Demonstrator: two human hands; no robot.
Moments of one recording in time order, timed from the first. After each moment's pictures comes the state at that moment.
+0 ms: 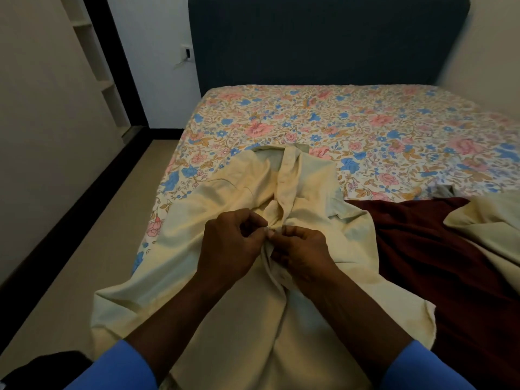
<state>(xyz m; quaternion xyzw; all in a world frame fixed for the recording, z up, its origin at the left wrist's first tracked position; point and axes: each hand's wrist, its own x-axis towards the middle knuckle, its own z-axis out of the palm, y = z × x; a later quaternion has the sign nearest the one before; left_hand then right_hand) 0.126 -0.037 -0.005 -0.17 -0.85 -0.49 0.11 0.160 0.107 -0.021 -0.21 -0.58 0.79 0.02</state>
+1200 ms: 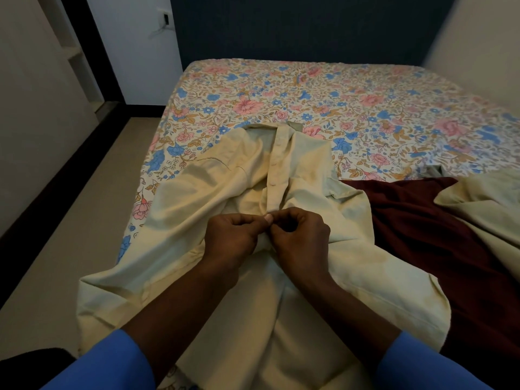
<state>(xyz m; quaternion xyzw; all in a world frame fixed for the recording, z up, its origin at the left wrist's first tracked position) 0.131 -0.023 -0.031 0.05 -0.68 -0.71 -0.15 0.178 0.092 -0.027 -0.17 -0.83 0.48 0.24</state>
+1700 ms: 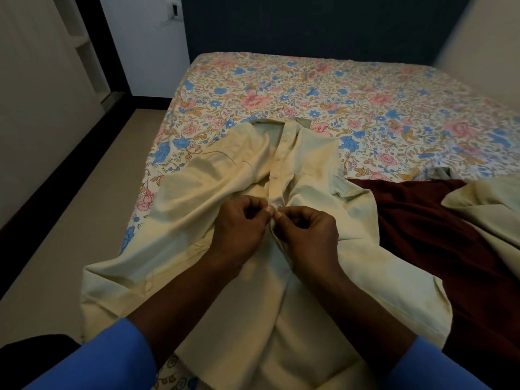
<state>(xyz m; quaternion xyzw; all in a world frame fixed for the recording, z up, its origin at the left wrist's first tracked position) 0.126 -0.021 -0.028 -0.06 -0.75 -0.66 -0.04 0.177 0.097 -0.032 -0.20 -0.76 0.59 0.19</state>
